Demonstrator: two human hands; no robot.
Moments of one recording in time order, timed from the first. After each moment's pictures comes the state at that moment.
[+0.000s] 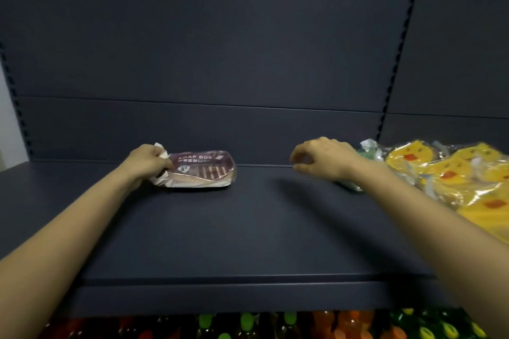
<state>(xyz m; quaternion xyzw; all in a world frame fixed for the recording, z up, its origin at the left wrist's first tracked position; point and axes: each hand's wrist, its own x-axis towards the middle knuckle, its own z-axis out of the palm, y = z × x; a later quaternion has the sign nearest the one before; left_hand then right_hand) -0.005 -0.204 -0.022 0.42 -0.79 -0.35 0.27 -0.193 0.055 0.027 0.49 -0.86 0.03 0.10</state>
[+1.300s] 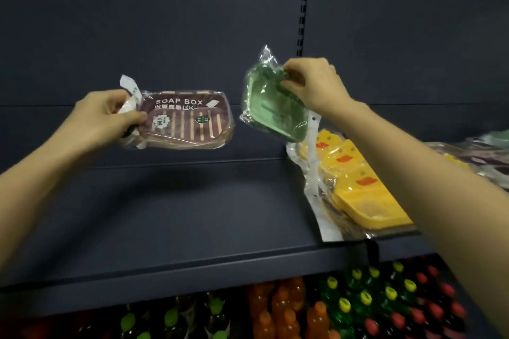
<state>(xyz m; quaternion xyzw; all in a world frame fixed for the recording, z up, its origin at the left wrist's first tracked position) -0.067 -0.032 0.059 0.23 -0.84 -0.27 0.42 -0.302 0.184 0.101 0.46 -0.78 0.28 0.33</state>
